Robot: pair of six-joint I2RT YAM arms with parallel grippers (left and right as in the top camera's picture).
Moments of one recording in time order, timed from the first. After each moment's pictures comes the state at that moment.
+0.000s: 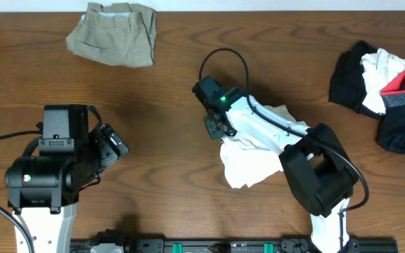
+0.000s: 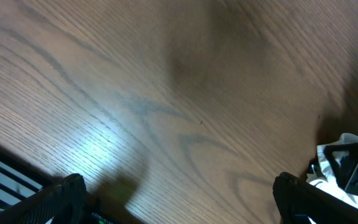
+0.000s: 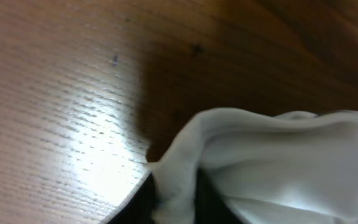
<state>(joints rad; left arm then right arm) -0.02 1.03 1.26 -1.41 -0.09 -0.66 0.68 2.07 1.46 -0.80 0.13 0.33</state>
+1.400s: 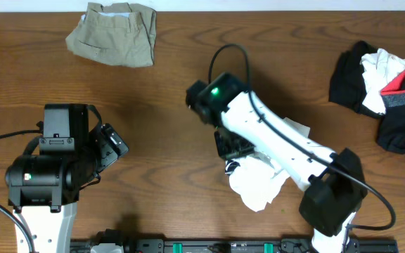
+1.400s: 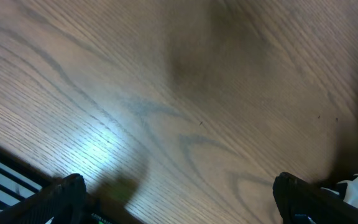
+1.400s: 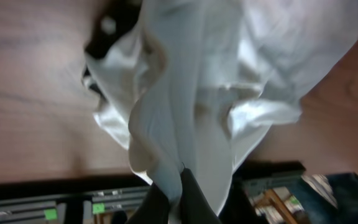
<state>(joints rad) -0.02 1.03 1.26 -1.40 -0.09 -0.66 0.80 1.96 1.75 -1.69 0.14 0.63</state>
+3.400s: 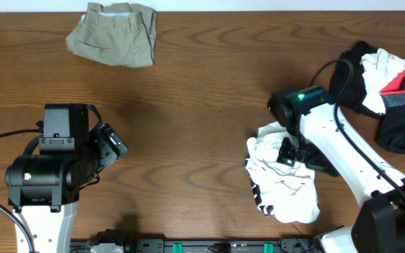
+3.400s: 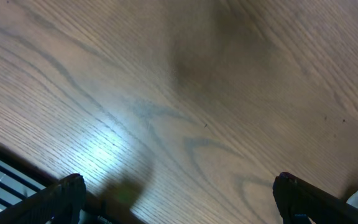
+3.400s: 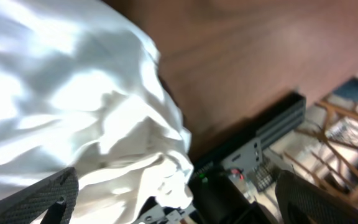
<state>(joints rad) -0.02 1.03 1.26 -1.40 -0.11 -0.64 0.39 1.62 1.26 -1.56 0.27 0.86</state>
